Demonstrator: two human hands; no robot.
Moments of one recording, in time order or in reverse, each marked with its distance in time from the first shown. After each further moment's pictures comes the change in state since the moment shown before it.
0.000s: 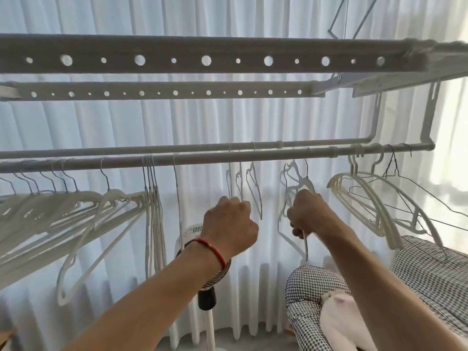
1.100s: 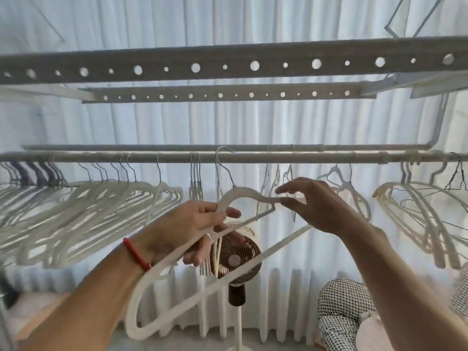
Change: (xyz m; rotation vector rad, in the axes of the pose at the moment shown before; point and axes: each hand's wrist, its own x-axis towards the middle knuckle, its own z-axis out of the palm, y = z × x) left_hand -0.084 -0.088 -0.102 -1.273 -0.424 -0.271; right_hand -0.020 -0.050 0.002 -0.069 0.062 -0.802
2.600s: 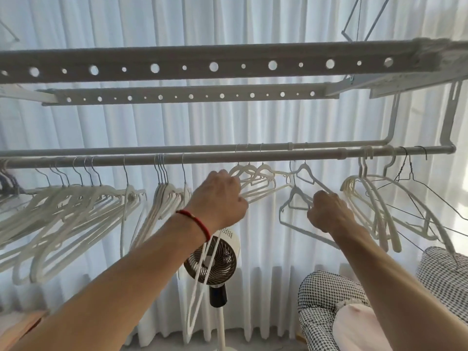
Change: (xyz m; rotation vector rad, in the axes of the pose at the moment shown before) left_hand 0.094 0.029 0.083 1.333 0.478 0.185; right_hand -0.038 0.072 -0.019 -0.333 -0.053 0.729
